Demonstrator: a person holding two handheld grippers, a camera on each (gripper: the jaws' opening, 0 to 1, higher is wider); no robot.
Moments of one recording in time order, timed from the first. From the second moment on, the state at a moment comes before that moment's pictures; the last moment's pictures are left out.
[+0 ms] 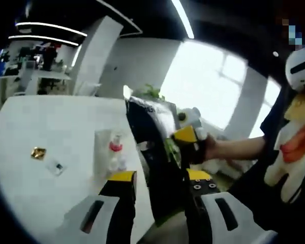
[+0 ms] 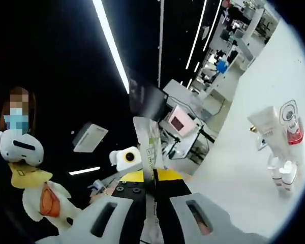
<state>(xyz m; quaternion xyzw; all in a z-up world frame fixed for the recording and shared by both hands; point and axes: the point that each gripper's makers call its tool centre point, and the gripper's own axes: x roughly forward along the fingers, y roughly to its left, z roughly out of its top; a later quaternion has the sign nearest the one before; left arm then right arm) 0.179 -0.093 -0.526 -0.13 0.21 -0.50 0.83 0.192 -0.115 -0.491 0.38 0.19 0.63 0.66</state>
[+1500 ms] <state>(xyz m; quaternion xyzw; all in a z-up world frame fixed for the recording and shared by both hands) 0.166 -0.107 -0.512 -0.33 0.20 -0.47 0.80 0.190 -0.137 -0.494 0.52 0.16 0.55 0.63</state>
